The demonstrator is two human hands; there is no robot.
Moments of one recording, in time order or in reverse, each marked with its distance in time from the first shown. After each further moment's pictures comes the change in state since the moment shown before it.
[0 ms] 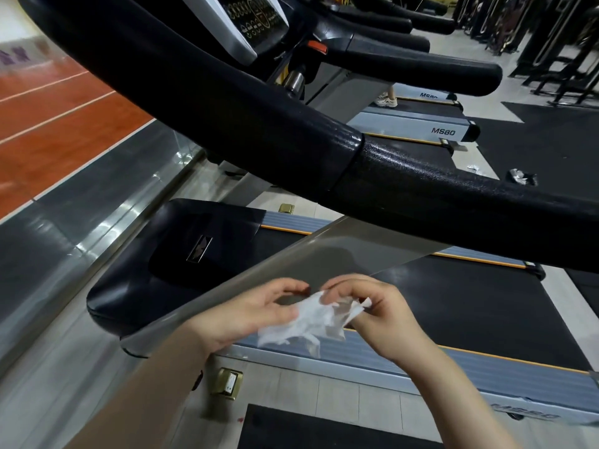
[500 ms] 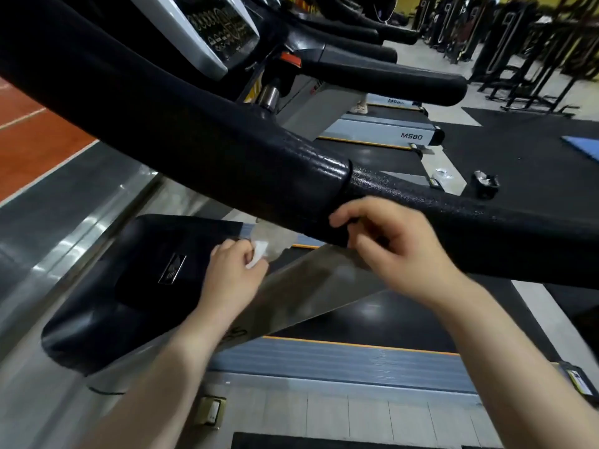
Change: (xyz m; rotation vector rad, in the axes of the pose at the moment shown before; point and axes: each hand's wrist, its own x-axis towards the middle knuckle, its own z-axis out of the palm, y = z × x) left_hand 0.077 0.039 -0.039 0.734 0.867 0.146; right_hand 0.092 -0.061 -0.066 -0.427 0.131 -0.178
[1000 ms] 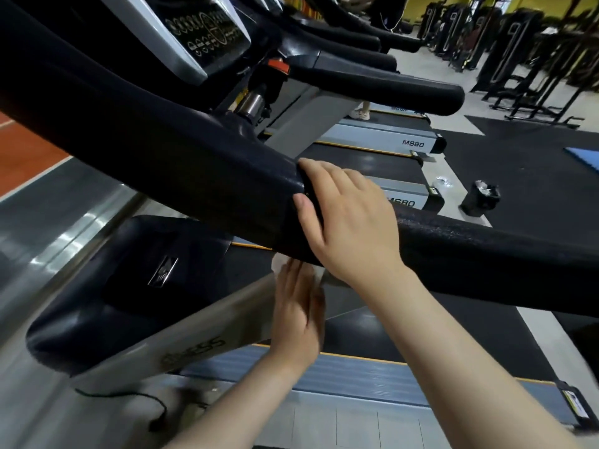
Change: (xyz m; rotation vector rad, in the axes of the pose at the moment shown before) left_hand -0.048 0.067 0.114 -0.360 0.018 0.259; right_hand 0.047 0.008 0.009 -0.693 0.159 -0.083
